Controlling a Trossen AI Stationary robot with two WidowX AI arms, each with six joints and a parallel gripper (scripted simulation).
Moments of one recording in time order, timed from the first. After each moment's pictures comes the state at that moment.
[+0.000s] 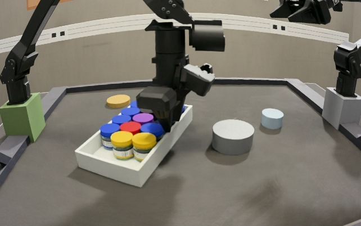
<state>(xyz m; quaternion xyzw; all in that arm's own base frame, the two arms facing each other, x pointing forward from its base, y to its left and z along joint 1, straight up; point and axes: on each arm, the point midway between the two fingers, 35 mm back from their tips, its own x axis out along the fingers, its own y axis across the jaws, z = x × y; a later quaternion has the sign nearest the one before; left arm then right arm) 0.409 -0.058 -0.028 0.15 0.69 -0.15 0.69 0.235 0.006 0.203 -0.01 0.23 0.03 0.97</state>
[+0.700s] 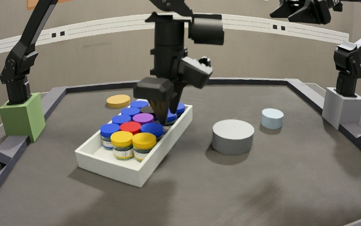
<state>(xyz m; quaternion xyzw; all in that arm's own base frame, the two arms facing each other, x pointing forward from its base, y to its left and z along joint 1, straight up) 0.402 -0.057 -0.010 0.15 0.70 -0.15 0.68 0.235 0.006 0.203 -0.01 0.23 0.03 0.97</state>
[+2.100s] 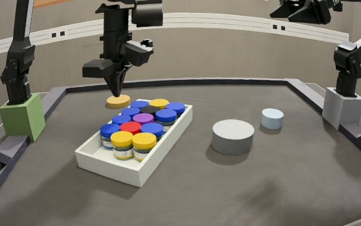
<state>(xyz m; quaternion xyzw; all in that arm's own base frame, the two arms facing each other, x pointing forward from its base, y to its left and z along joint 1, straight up) 0.292 -0.001 0.021 0.15 0.69 -0.15 0.69 0.235 0.006 0.203 -0.01 0.23 0.03 0.97</state>
